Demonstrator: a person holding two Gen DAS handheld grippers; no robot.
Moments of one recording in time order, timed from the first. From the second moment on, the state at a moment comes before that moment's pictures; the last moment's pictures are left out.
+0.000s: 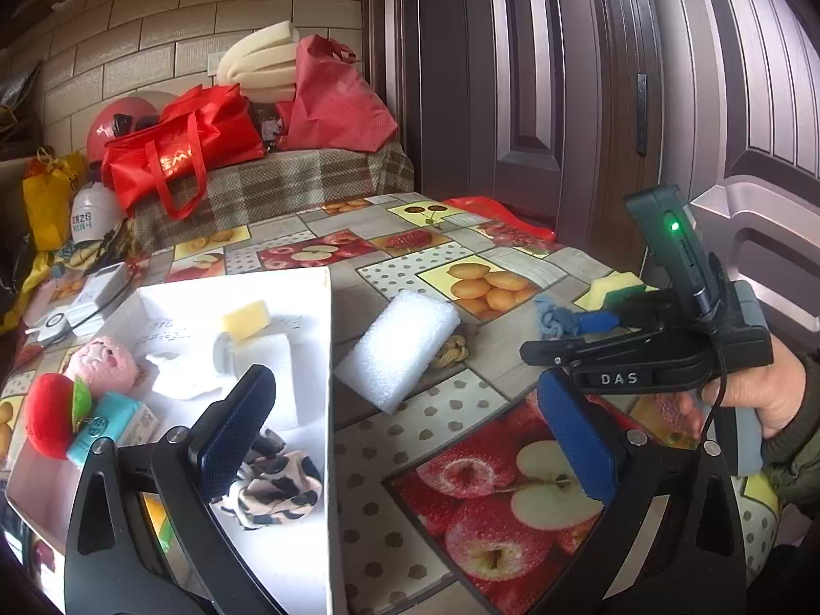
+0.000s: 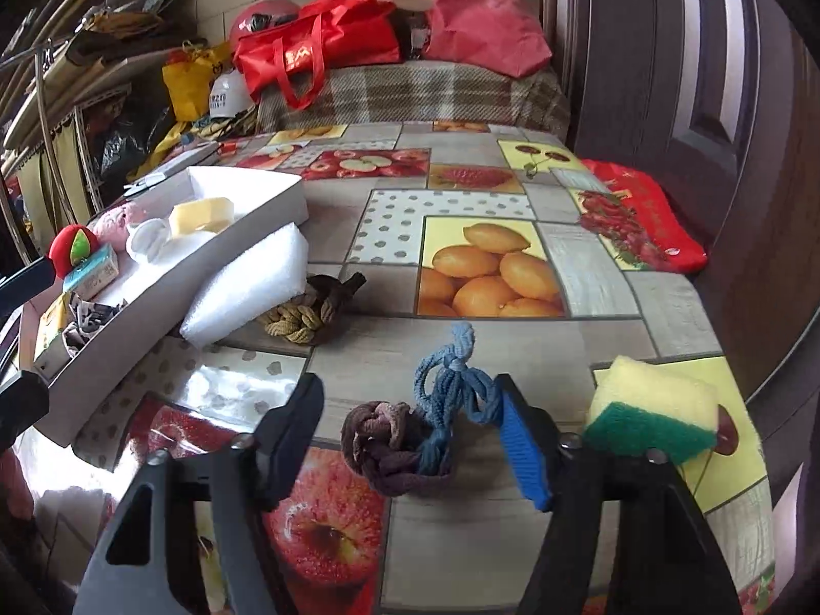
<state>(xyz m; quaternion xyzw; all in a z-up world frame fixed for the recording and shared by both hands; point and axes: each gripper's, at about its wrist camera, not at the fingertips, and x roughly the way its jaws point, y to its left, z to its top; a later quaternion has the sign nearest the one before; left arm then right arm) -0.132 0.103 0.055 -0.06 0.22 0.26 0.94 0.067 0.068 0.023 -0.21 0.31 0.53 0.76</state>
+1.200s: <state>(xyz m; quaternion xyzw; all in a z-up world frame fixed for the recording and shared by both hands) -0.098 0.103 0.047 -0.17 0.34 0.18 0.91 0.129 0.033 0.016 -0.02 0.41 0.55 0.73</state>
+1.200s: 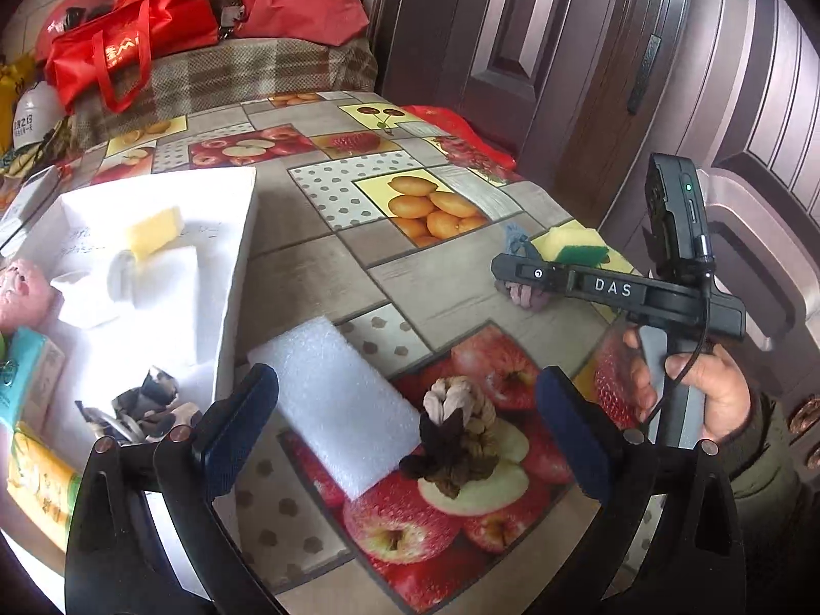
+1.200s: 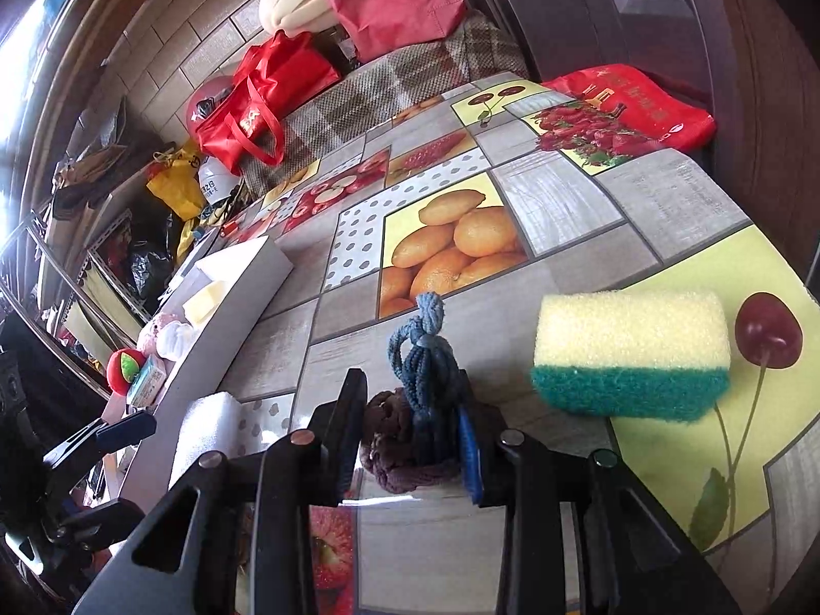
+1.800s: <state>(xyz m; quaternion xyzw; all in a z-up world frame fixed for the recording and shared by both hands) -0.038 0.085 0.025 -0.17 0.37 0.10 0.91 0.130 0.033 0.012 -0.01 0.42 0.55 0.72</state>
